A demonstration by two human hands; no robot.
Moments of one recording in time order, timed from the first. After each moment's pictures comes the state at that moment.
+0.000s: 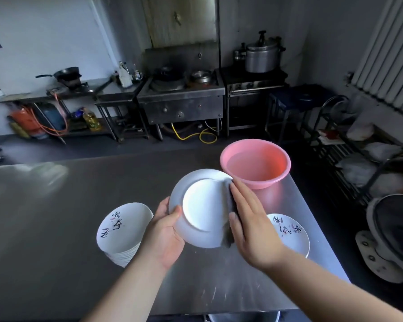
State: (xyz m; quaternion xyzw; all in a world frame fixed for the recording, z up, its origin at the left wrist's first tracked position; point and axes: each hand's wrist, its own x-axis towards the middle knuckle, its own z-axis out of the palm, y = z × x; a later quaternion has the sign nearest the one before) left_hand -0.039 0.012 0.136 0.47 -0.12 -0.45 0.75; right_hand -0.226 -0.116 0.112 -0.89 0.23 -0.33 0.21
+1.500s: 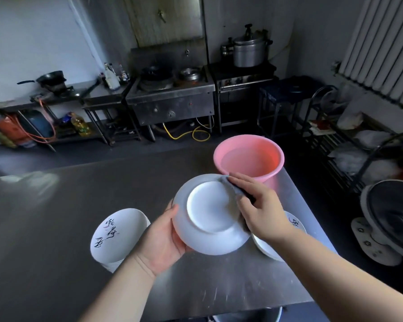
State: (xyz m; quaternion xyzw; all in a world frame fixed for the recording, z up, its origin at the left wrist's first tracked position) left_hand -0.039 0.007 0.149 0.44 -0.18 -0.59 0.65; right_hand -0.228 -0.139 0.146 -0.78 0.29 -0.39 0.40
